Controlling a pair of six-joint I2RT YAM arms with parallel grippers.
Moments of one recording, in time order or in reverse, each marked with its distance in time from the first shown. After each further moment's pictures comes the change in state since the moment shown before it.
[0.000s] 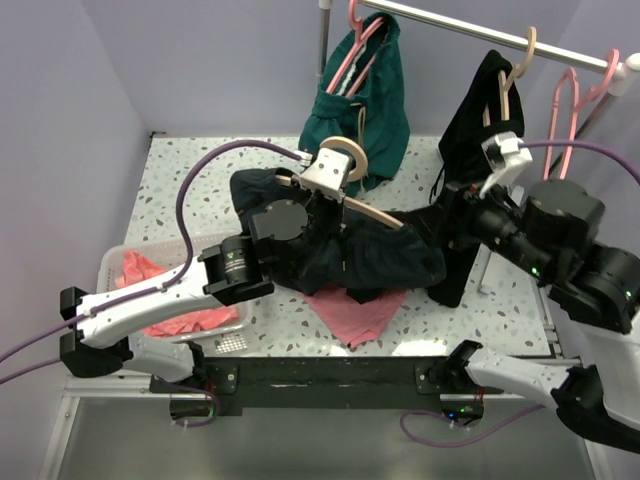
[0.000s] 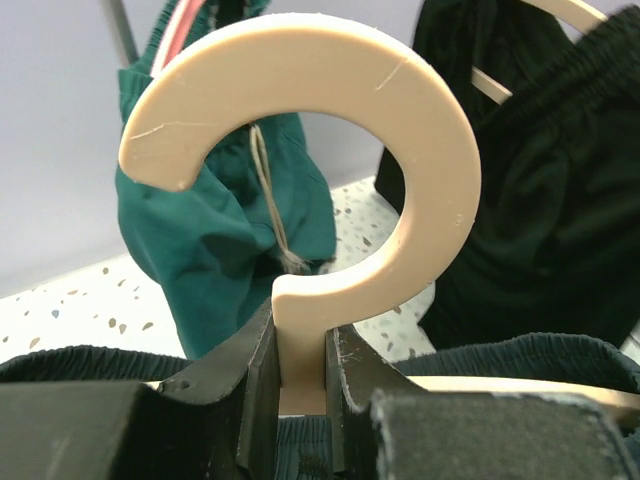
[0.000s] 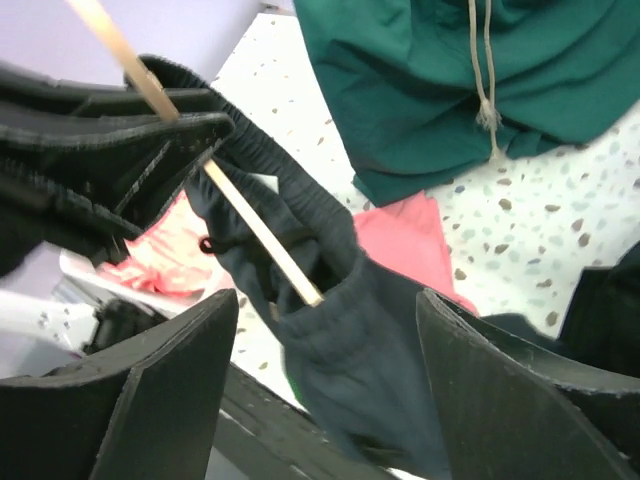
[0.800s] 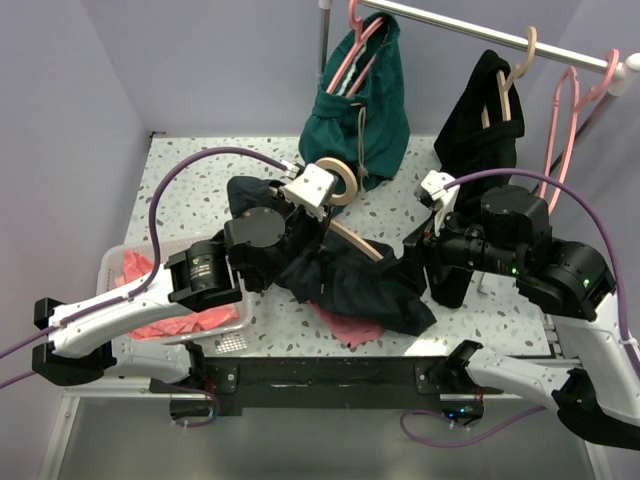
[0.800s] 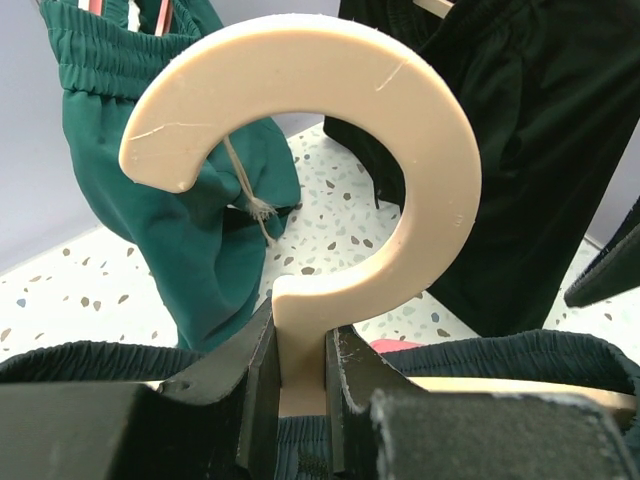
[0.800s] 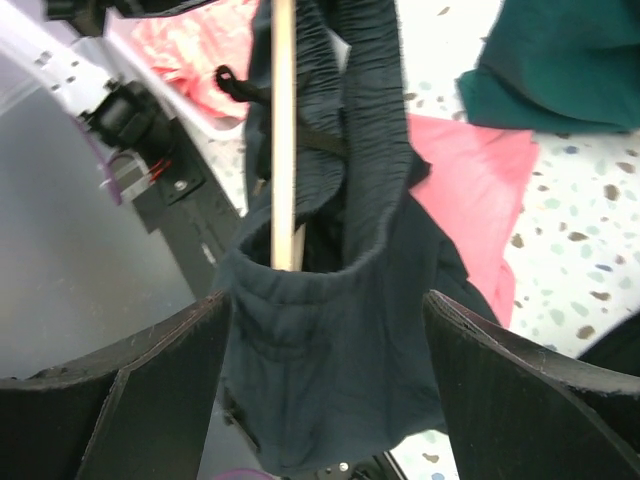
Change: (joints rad) left arm 0.000 -0.126 -0.041 -0.238 0.181 -0.071; right arm 0.000 -0.021 -0.180 -0.057 -0.403 -0.308
